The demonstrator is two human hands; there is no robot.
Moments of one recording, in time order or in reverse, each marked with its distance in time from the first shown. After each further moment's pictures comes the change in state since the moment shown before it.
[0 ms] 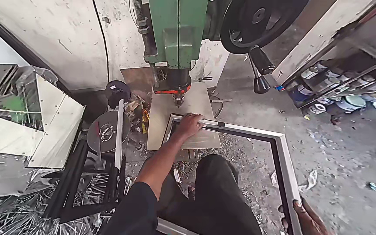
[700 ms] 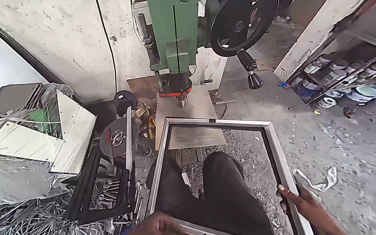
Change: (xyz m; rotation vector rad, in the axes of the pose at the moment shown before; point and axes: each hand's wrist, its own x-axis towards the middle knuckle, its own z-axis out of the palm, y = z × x) left_hand -0.367 0.097 -0.121 -1.235 -0.635 -0.460; right_hand 0.025 0.003 0.018 -0.063 -0.104 -0.052
